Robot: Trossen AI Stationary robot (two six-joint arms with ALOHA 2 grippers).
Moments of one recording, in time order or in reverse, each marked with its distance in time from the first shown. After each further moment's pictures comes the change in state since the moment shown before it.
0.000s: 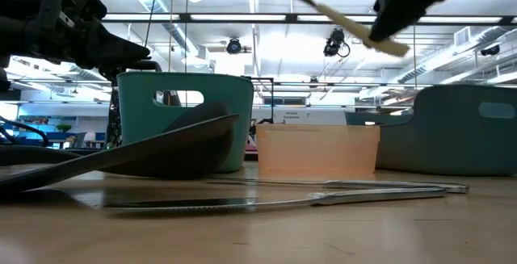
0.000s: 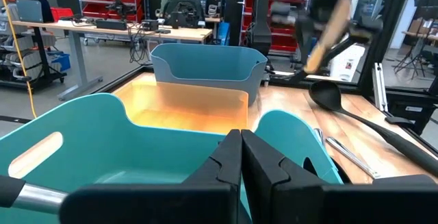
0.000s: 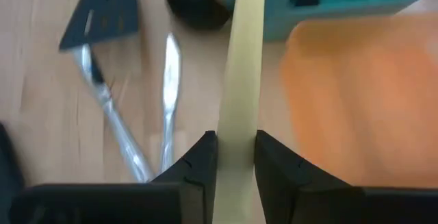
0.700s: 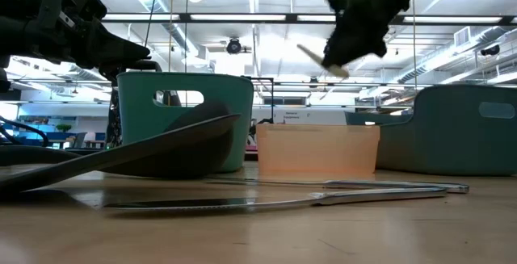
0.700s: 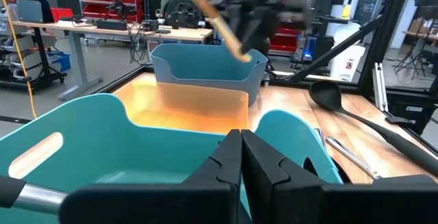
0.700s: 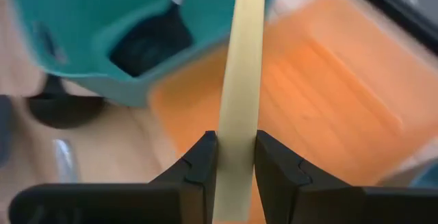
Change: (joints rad) left arm 0.000 0.000 0.000 0.001 0.000 0.001; right arm -0.391 -0.064 -0.090 0.156 -0.059 0.038
